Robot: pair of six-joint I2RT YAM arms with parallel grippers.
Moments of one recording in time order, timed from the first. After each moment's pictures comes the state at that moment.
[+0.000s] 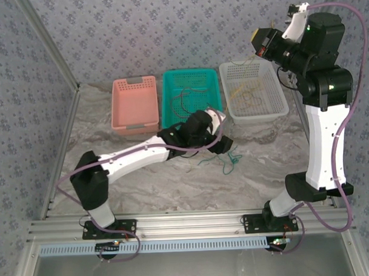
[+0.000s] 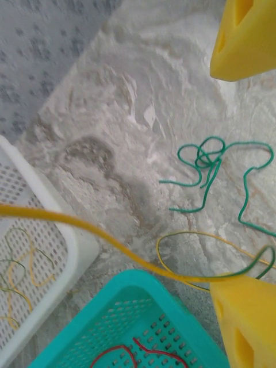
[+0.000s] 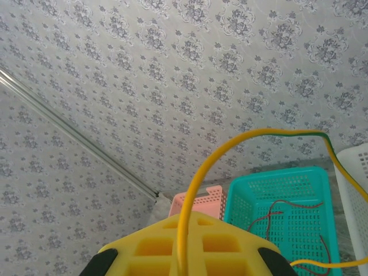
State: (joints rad) left arm -1.03 1.75 1.41 -0.26 -0.02 -0.26; right arm 0.14 1.56 2.40 -0.98 -0.34 0.57
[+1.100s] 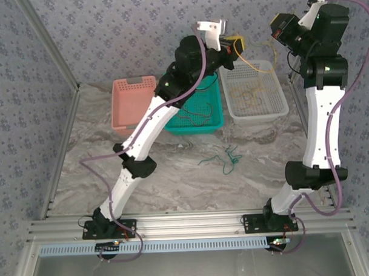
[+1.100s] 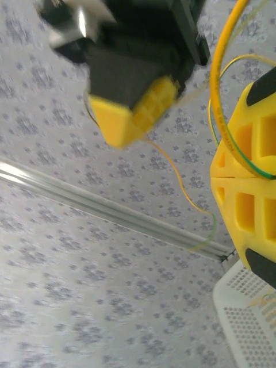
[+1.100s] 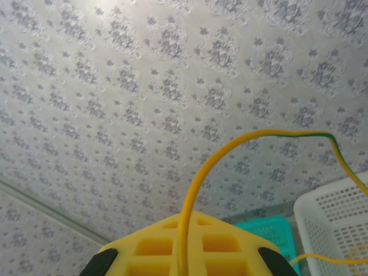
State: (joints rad) left arm -0.84 2.43 3.05 -0.47 0.10 -0.48; right arm -0.07 1.68 2.32 -0.71 -0.36 0.64
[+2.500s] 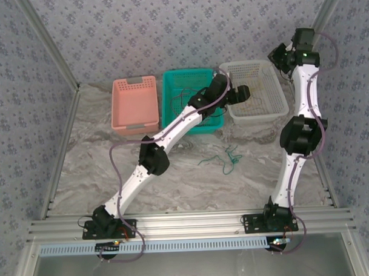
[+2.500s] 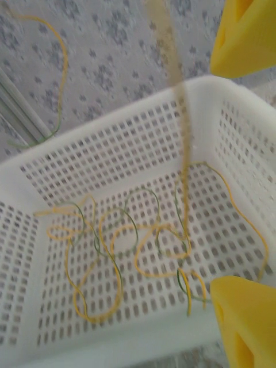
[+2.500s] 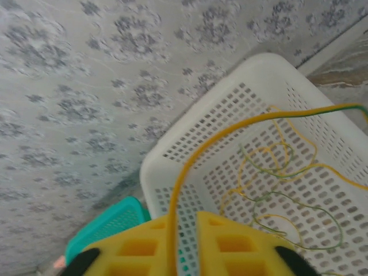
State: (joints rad) left arm -0.83 2.76 2.89 -0.57 0.06 -0.79; right arm -0.19 2.23 2.44 -0.87 -0.31 0.63
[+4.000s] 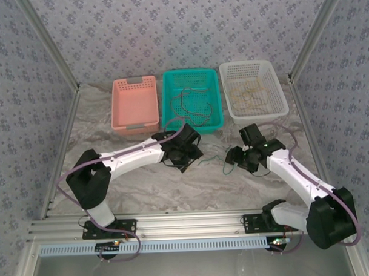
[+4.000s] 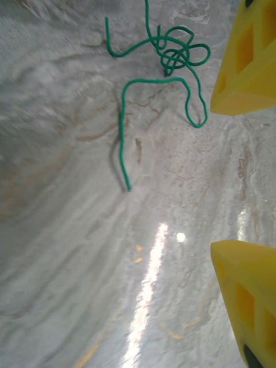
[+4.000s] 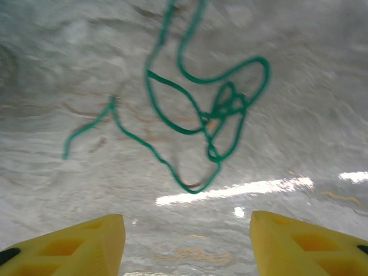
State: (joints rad) left arm -0.94 1.69 1.21 -0.60 0.10 -1.53; right arm 0.38 1.14 0.74 -0.79 -0.13 0.72
